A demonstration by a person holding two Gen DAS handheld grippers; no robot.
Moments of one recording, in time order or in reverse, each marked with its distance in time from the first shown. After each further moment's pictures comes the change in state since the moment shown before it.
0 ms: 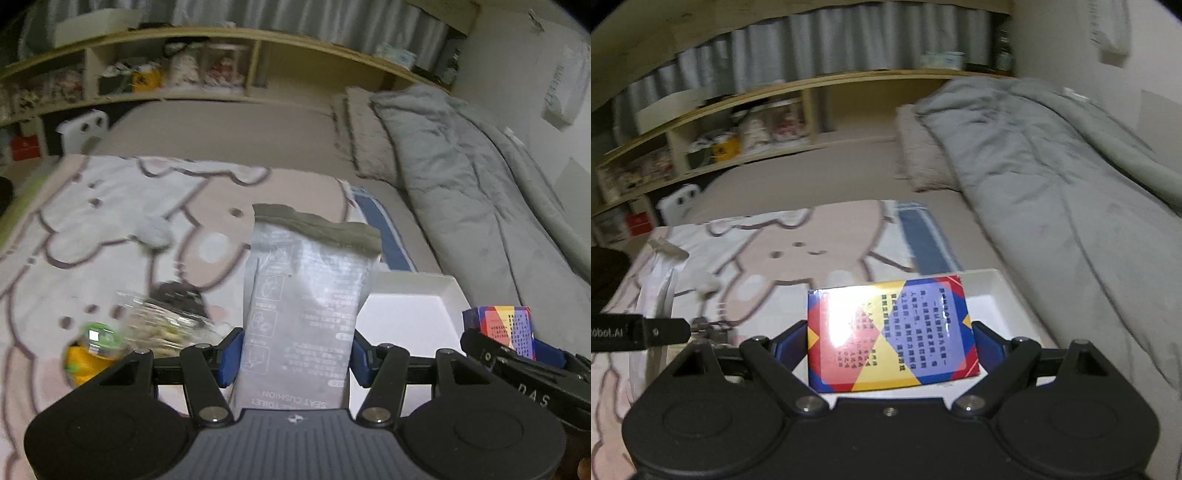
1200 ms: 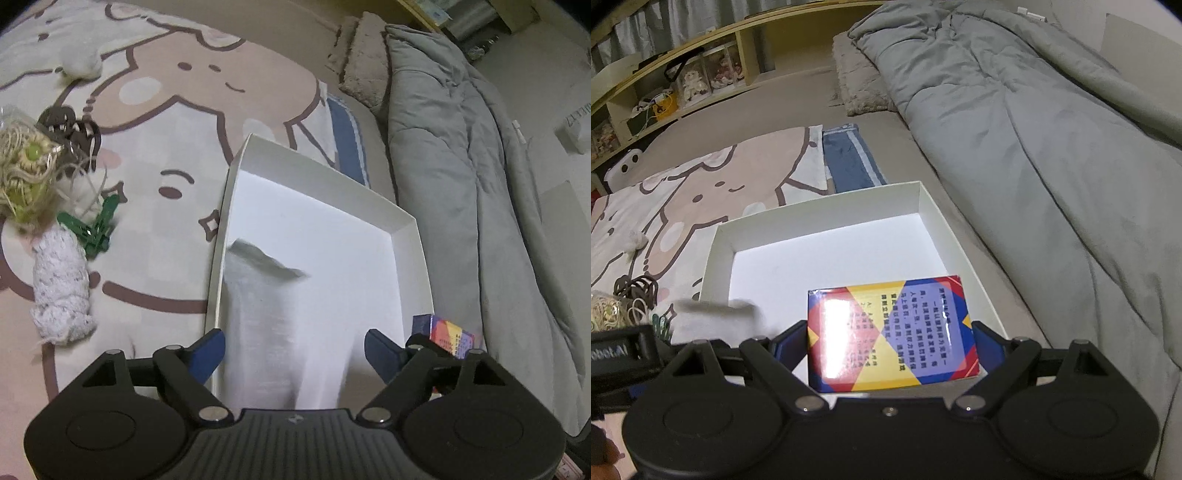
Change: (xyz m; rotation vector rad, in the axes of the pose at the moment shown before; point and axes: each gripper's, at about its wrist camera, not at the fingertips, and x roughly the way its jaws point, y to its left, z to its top) left arm 0.085 -0.034 -0.047 -0.288 0.260 -0.213; right arm 0.045 -0.070 -0.032 0.069 0.226 -0.091
